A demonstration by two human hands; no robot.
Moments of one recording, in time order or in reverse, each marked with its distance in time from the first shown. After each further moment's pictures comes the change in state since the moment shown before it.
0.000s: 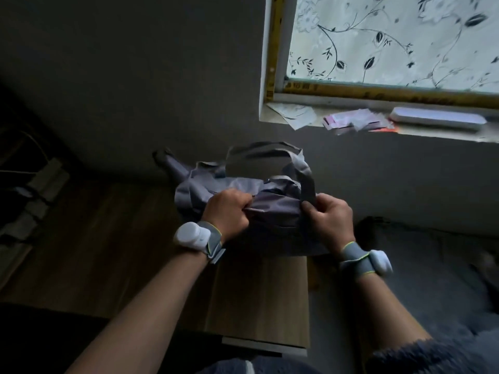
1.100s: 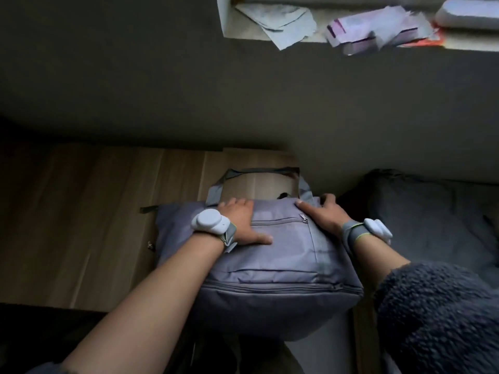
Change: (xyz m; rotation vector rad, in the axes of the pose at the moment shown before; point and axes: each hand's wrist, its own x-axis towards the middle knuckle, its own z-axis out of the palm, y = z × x) left_hand 0.037 0.001 0.195 0.132 -0.653 -0.069; right_hand 0.041 0.184 0.042 -0.217 -0.509 0.663
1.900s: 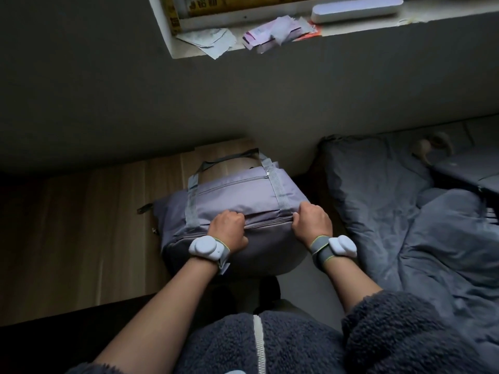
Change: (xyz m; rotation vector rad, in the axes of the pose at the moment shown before) left_hand -0.132 0.050 0.041 0.142 0.227 0.175; right_hand -0.177 0.077 0.060 -0.311 0.491 -0.102
